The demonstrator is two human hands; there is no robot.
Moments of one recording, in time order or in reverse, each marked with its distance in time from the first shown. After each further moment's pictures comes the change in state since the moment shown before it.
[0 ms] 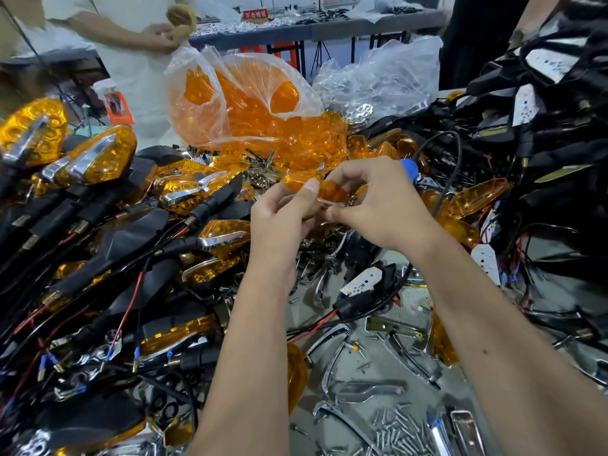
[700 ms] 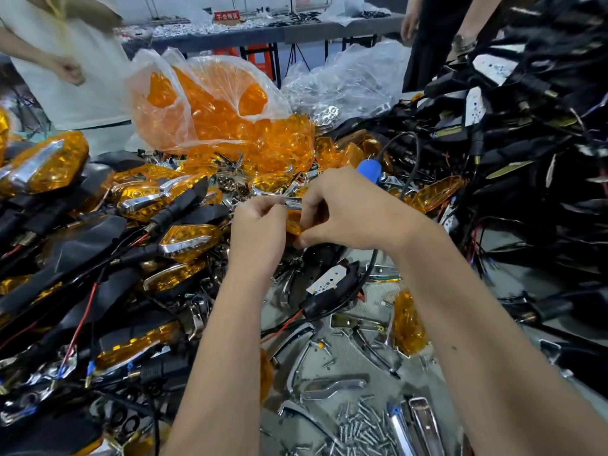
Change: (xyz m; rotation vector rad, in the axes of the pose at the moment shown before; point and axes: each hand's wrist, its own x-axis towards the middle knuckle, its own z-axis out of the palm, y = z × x) left_hand -0.010 0.008 0.023 0.436 0.074 -0.064; right_hand -0.005 -0.012 -0.020 -0.309 -0.295 -0.019
